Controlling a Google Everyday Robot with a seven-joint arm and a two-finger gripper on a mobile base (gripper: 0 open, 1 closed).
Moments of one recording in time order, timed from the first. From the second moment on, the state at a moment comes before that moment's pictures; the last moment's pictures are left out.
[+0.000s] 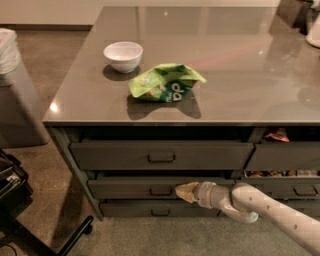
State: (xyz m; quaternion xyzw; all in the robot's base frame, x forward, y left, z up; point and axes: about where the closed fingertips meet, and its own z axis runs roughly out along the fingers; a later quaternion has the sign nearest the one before) arm 0.571 -0.104 0.424 -0.32 0.78 0.31 0.43
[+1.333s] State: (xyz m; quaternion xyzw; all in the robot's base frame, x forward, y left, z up) arm 0.501 -0.138 0.411 -0.29 0.81 0.34 0.38
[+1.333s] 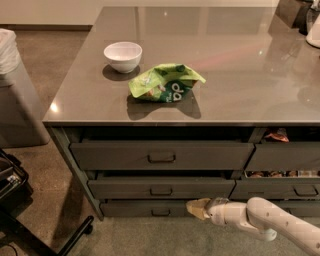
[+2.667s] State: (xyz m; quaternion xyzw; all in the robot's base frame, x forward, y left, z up) arm 0.502 -0.138 0.411 -0.29 0.81 0.34 0.38
